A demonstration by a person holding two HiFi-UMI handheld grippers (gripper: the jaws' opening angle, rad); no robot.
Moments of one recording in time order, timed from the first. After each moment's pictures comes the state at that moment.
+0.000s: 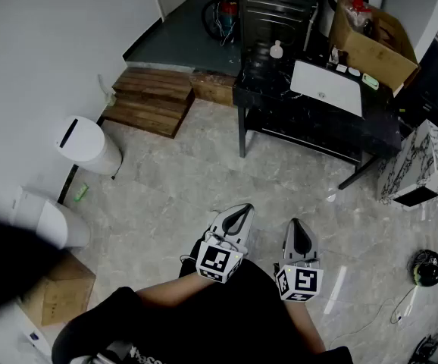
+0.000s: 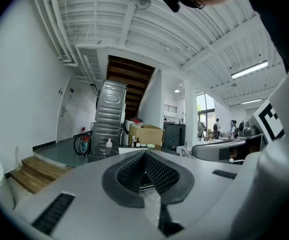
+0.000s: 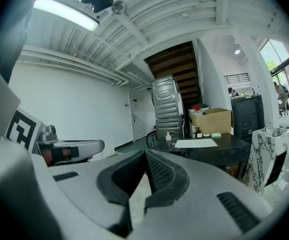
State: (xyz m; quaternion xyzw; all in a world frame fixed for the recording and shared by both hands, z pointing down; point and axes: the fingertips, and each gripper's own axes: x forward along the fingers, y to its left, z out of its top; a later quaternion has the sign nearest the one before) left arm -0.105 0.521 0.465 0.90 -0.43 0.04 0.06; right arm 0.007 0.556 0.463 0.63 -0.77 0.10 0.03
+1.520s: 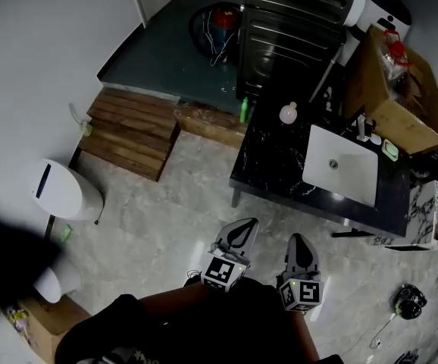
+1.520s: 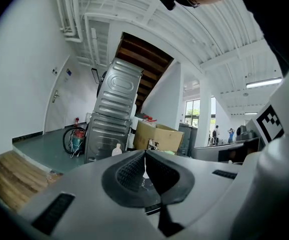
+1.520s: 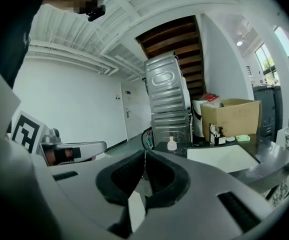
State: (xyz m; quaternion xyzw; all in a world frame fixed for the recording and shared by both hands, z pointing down) left arm -0.102 0.063 0.476 0.91 -0.39 0.03 0.11; right arm 0.006 0.105 0.468 0.64 -0.76 0.12 0.05
